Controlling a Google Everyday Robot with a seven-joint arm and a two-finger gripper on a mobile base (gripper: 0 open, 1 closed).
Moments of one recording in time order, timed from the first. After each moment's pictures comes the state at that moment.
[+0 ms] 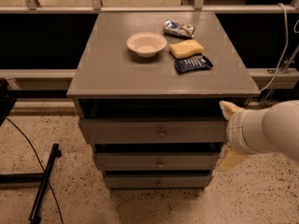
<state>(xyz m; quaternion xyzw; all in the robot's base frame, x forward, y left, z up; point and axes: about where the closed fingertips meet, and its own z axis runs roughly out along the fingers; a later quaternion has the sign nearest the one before) 0.461 -0.199 0.784 -0.63 0.71 -0.14 0.27</state>
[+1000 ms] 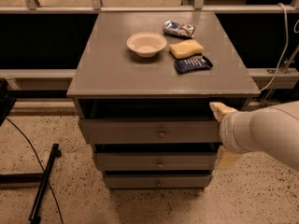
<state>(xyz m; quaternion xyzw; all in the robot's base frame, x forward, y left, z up) 0.476 -0.191 0.766 -0.69 0.66 -0.16 0.26</state>
